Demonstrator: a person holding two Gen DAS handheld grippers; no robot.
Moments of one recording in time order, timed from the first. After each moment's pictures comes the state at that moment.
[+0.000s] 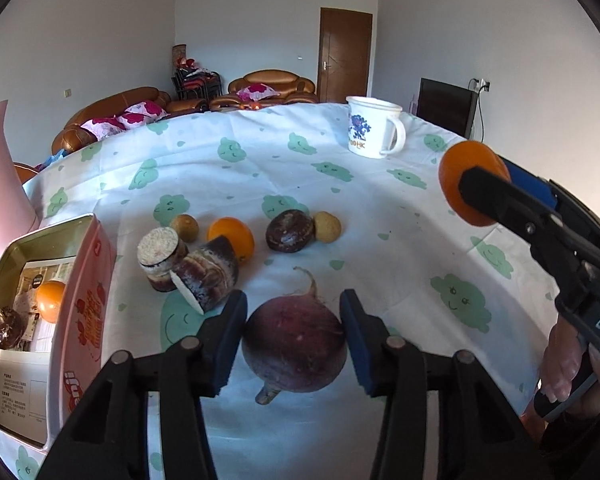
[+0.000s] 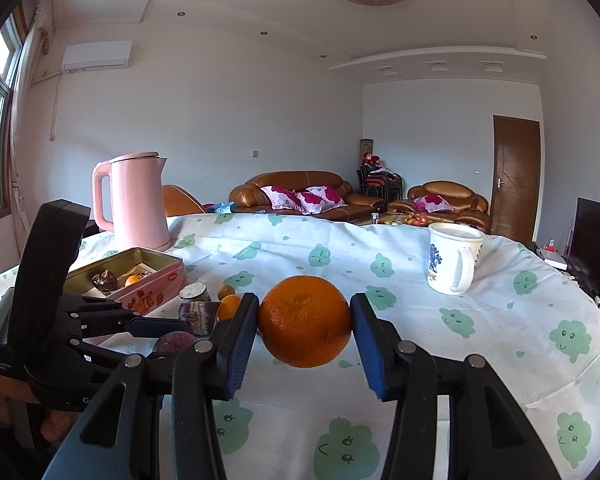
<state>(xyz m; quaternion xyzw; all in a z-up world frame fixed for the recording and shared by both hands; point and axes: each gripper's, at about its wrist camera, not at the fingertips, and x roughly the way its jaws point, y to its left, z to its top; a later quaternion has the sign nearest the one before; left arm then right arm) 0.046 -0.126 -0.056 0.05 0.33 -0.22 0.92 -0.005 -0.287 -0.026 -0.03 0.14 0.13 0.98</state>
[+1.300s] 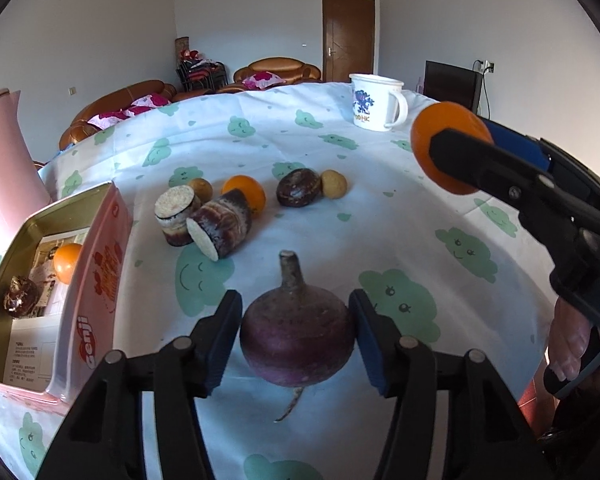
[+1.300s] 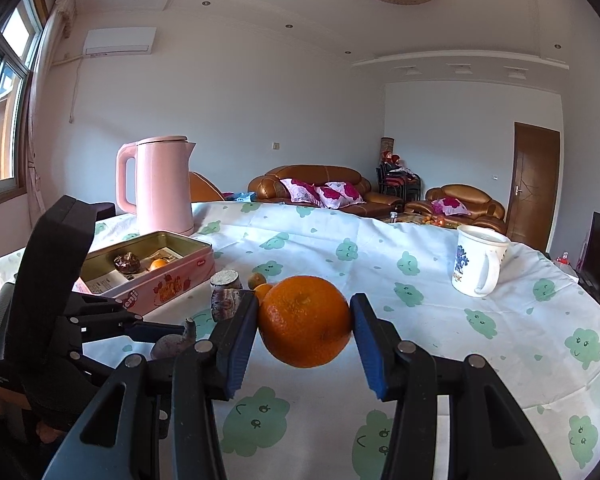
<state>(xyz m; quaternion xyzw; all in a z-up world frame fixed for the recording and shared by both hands) 0.024 -0.121 -0.074 0.08 0.36 -0.21 0.91 -0.013 -0.263 -0.031 -0.05 0.15 0.16 0.97</state>
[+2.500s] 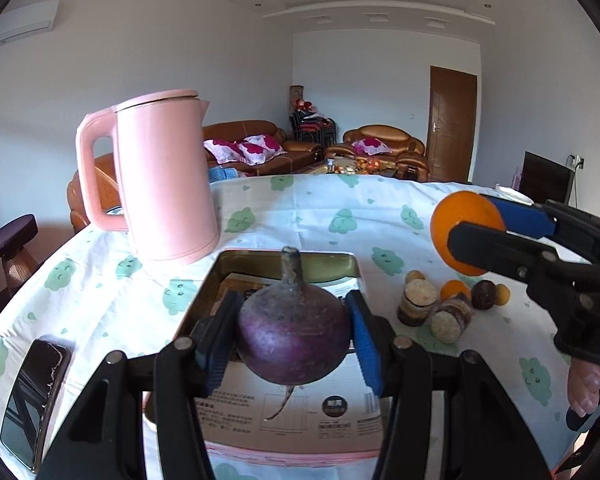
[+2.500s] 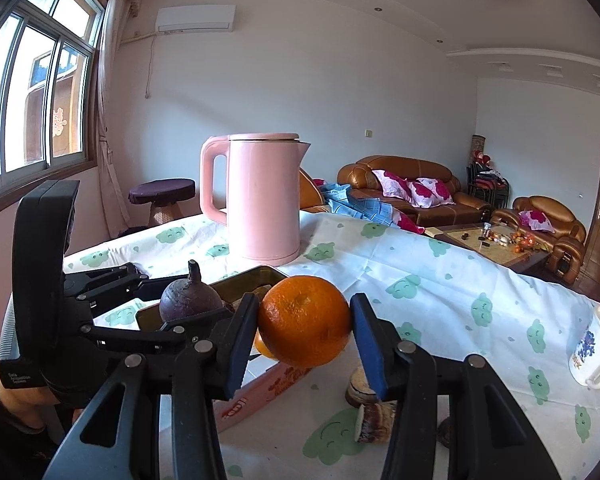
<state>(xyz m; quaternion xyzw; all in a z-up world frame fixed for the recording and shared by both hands) 0.042 0.044 -0.020 0.00 0.24 -0.02 0.97 0.061 -0.116 0.010 -0.10 0.18 0.32 0.92</state>
